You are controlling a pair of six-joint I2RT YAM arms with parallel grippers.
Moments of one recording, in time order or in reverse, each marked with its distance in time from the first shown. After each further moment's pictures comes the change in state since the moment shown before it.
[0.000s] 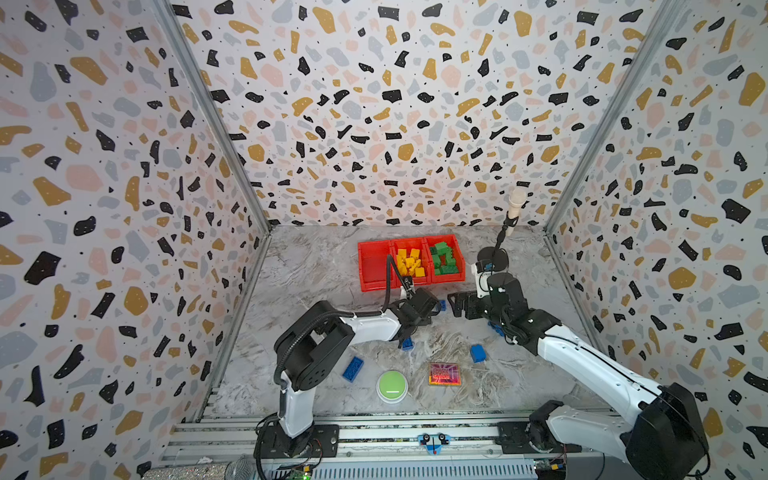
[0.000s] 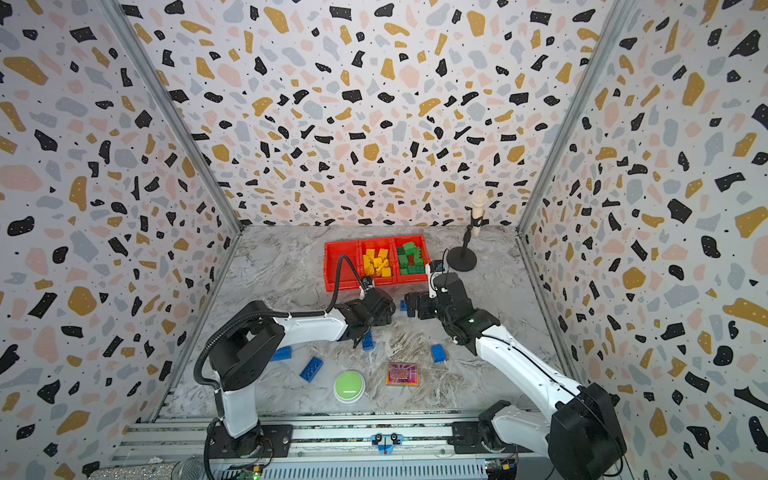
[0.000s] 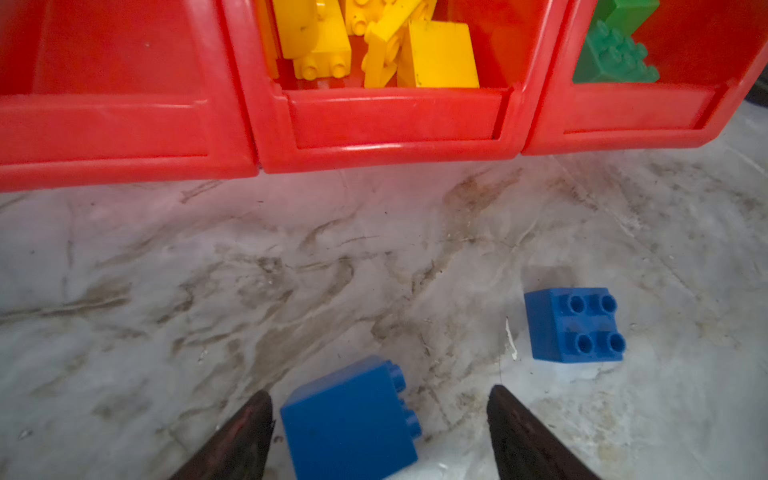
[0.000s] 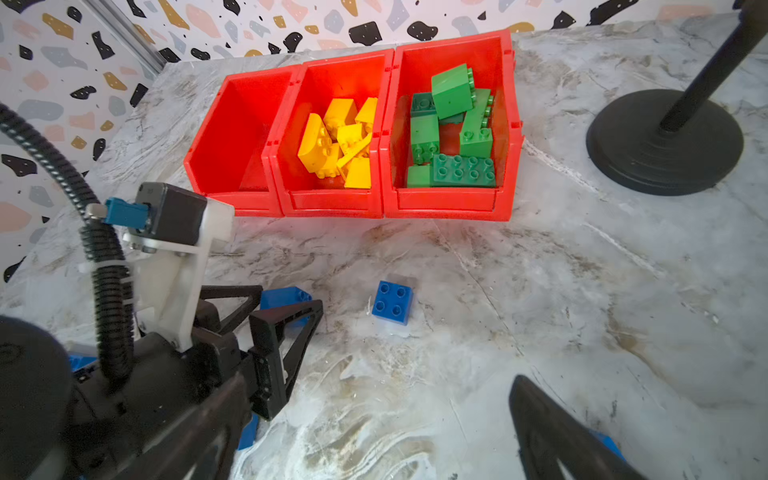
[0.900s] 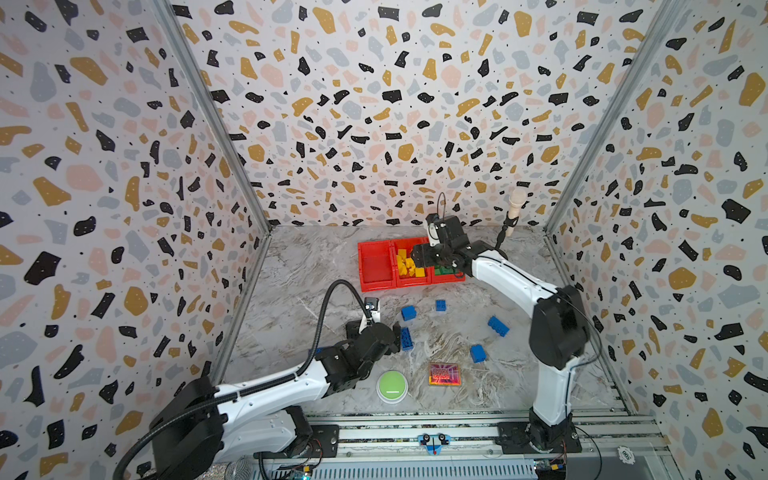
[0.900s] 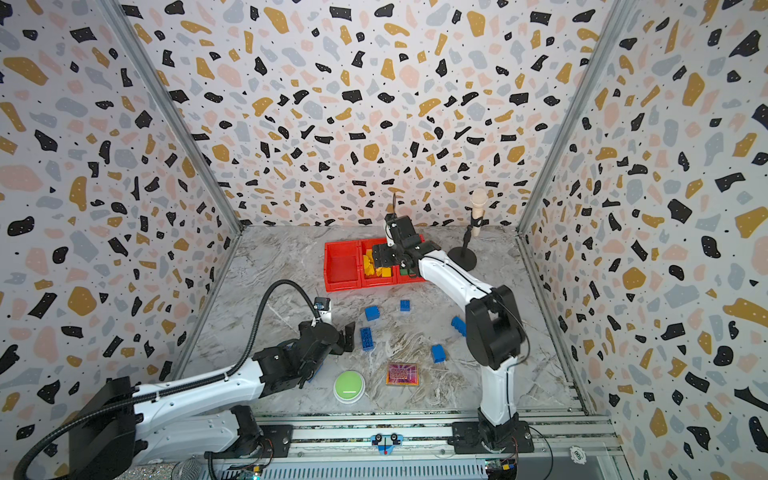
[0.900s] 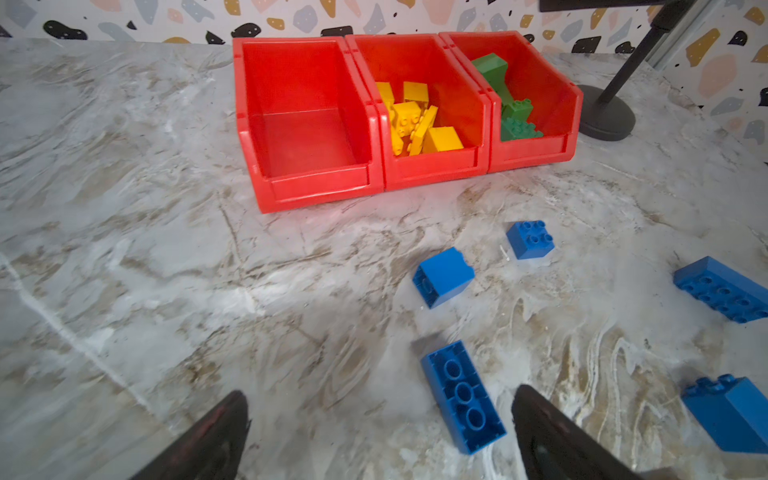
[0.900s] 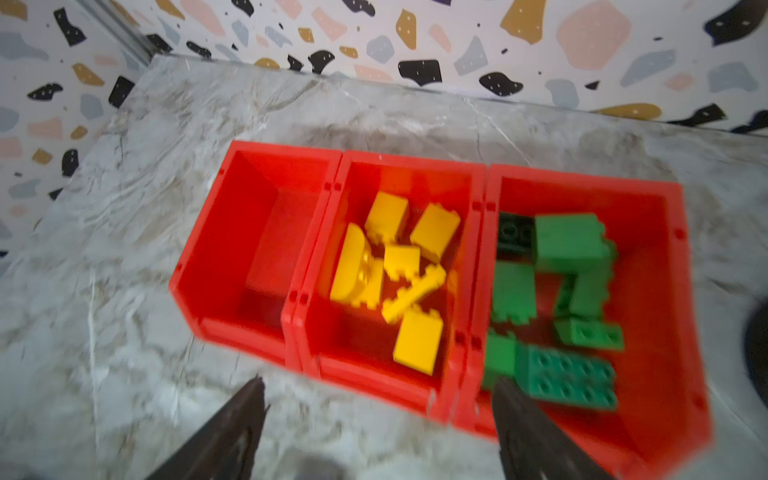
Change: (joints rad) left arm -0.101 -0.725 -0.513 0.035 -0.150 0.174; right arm 0.025 0.673 0.759 -0.153 -0.047 -0.084
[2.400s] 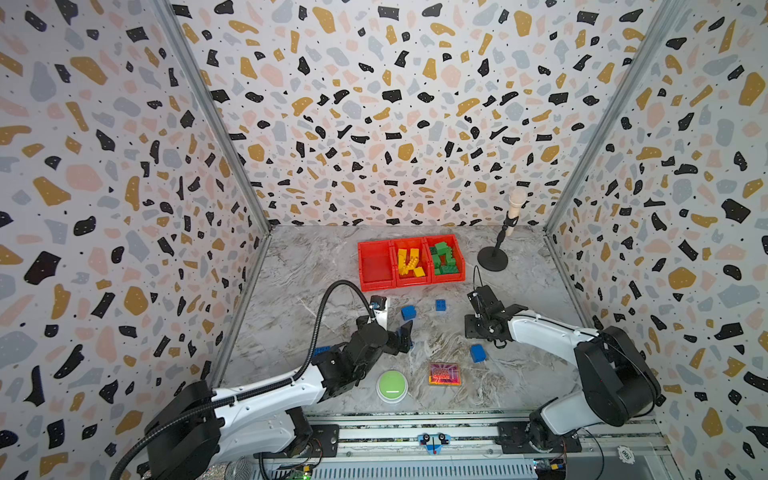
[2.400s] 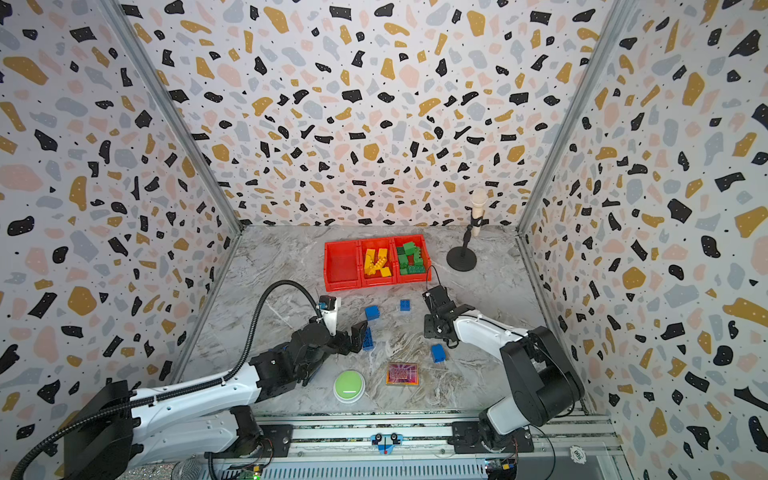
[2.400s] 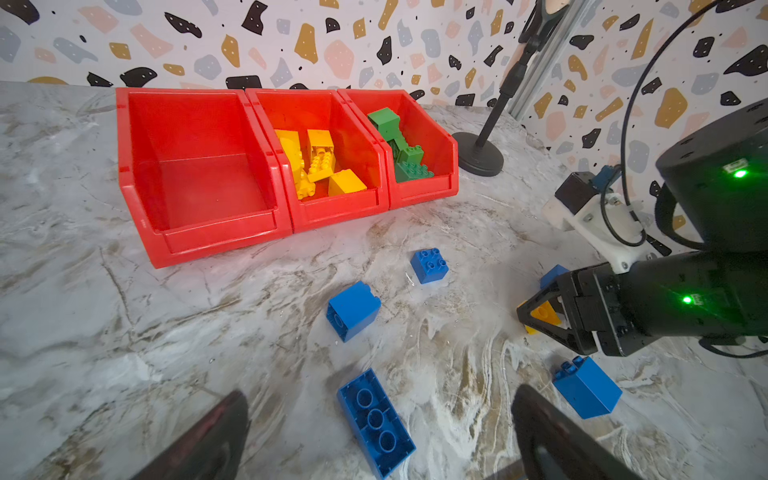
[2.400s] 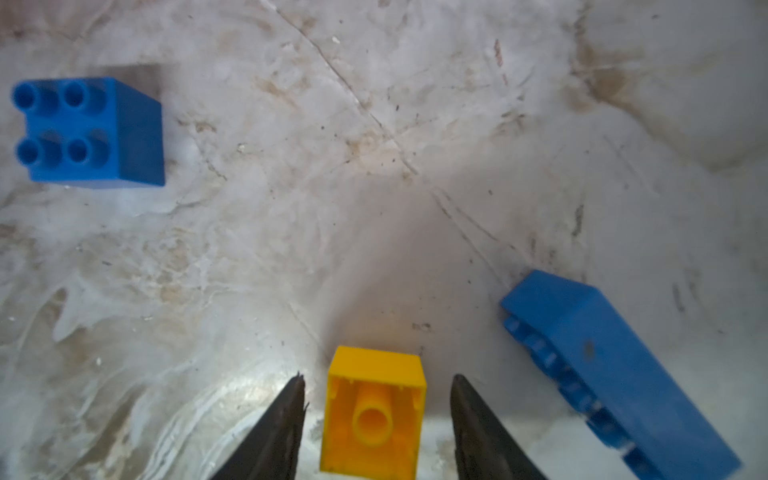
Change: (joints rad) left arm 0.000 -0.105 -0.113 0.258 0.155 0.112; right arm -0.059 -0.315 -0.776 -0.011 0.173 0.220
